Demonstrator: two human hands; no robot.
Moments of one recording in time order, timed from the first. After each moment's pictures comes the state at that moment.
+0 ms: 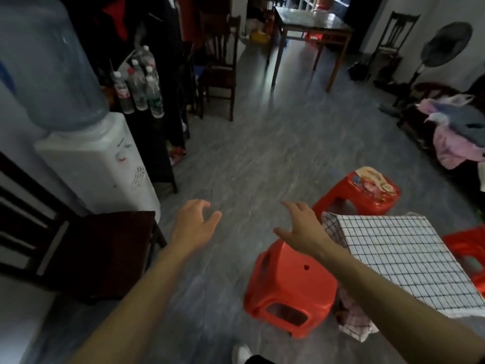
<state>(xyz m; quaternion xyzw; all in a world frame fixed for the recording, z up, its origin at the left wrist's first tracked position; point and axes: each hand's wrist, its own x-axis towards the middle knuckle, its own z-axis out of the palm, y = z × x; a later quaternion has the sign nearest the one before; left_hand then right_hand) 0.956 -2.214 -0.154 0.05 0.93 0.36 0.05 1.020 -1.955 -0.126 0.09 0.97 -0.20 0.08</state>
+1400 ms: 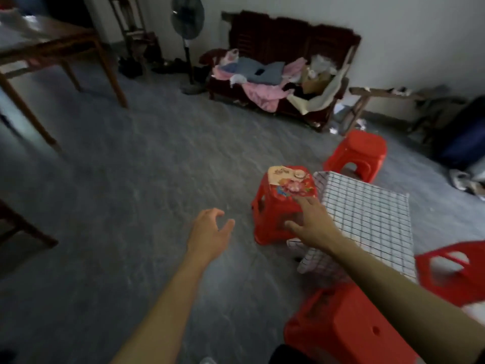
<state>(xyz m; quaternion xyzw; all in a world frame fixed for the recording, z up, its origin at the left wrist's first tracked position) 0.303 -1.816 -0.157 0.51 0.77 0.31 0.22 0.550 -1.724 -0.132 0.59 0.78 -0.20 -0.04</state>
